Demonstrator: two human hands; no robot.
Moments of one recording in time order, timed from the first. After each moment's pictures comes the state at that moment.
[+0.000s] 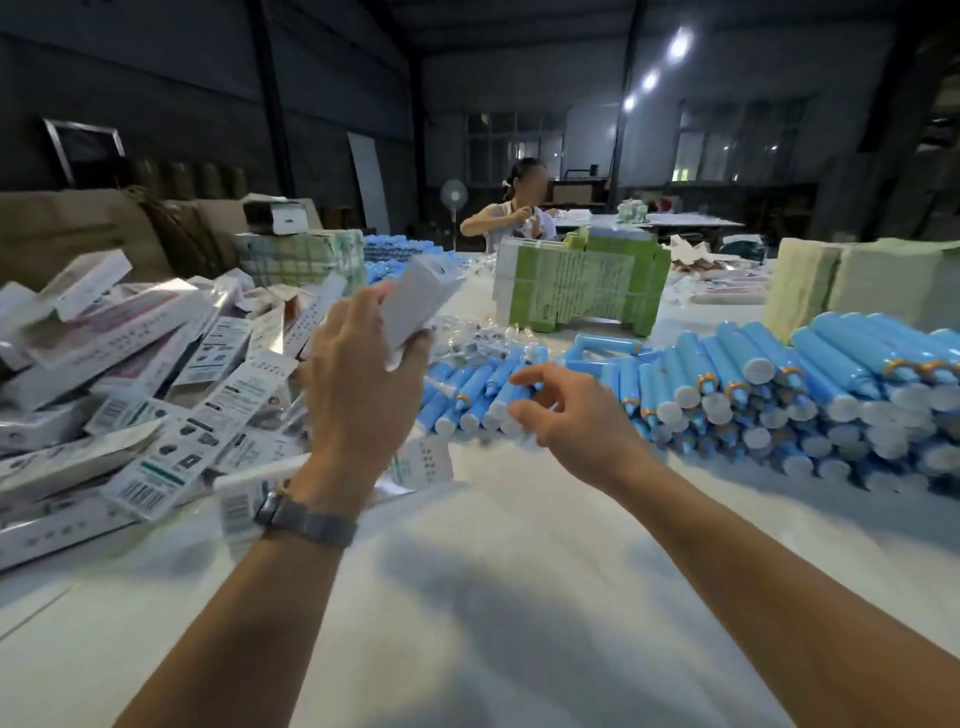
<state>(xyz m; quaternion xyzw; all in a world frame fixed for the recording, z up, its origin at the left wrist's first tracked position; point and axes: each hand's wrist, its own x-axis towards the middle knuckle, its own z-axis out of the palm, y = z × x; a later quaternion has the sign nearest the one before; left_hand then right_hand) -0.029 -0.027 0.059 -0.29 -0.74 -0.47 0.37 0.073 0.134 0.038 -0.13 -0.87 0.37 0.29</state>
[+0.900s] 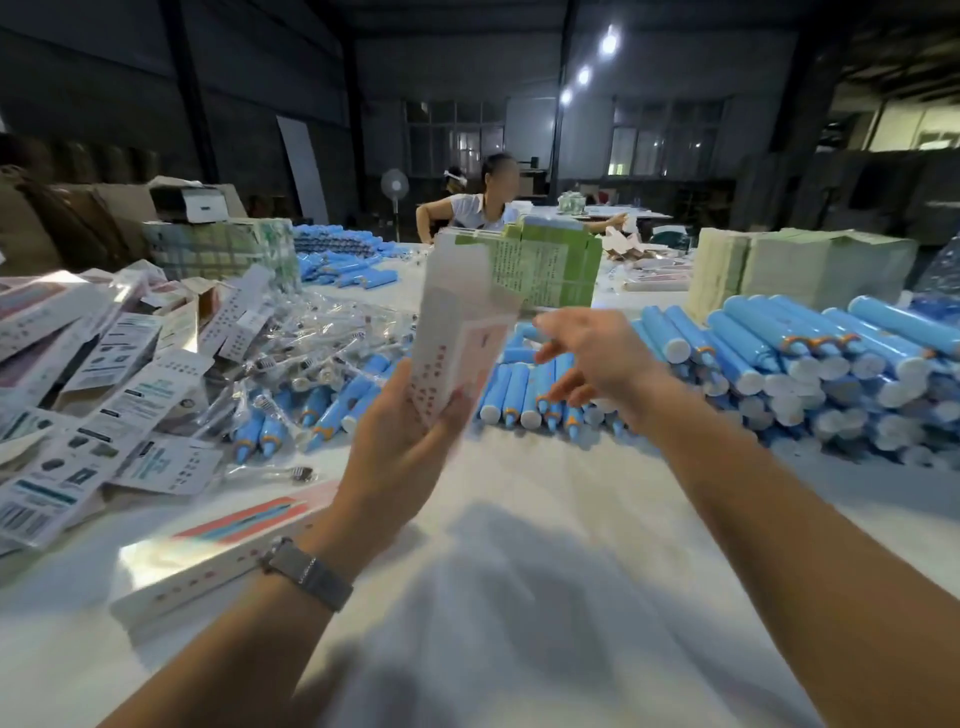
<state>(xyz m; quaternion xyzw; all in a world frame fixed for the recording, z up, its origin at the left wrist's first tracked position) 0.014 0.015 0.009 -0.45 -0.61 -0.65 0.04 0.109 0.197 0.078 -0.21 -0.80 0.50 0.25</state>
